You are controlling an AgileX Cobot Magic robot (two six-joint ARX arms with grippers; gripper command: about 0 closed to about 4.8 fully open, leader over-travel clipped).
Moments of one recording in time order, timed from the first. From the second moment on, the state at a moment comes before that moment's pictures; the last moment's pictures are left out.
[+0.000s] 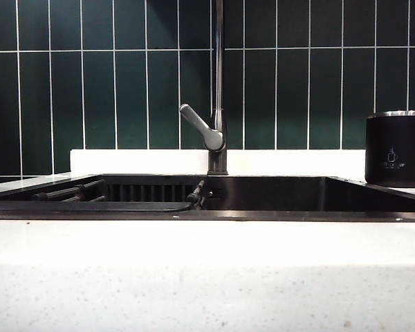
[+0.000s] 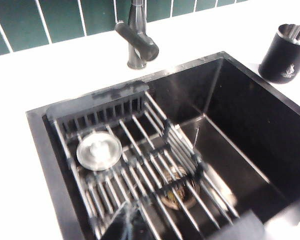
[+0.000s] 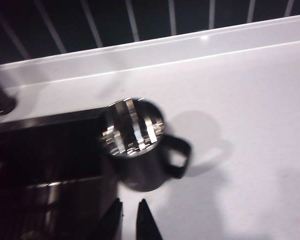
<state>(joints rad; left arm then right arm) -0.22 0.64 0.89 -0.60 0.31 0.11 0.00 0.80 0.86 -0.41 0.09 0.17</state>
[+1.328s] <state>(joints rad) -0.22 0.34 0.40 -0.37 0.22 0.10 0.12 0.33 0.50 -0.40 0.11 0.15</state>
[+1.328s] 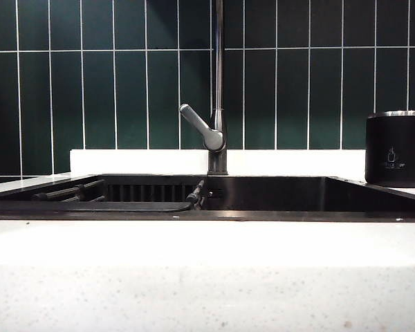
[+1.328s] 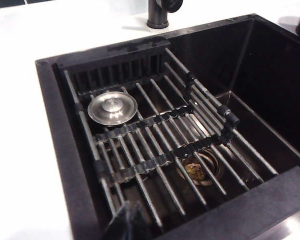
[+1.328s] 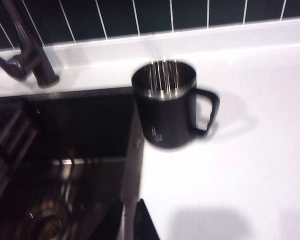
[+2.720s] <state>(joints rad) -0.22 0.33 0.10 0.04 0.01 -0.07 0.12 0.14 0.18 -0.11 0.14 -0.03</state>
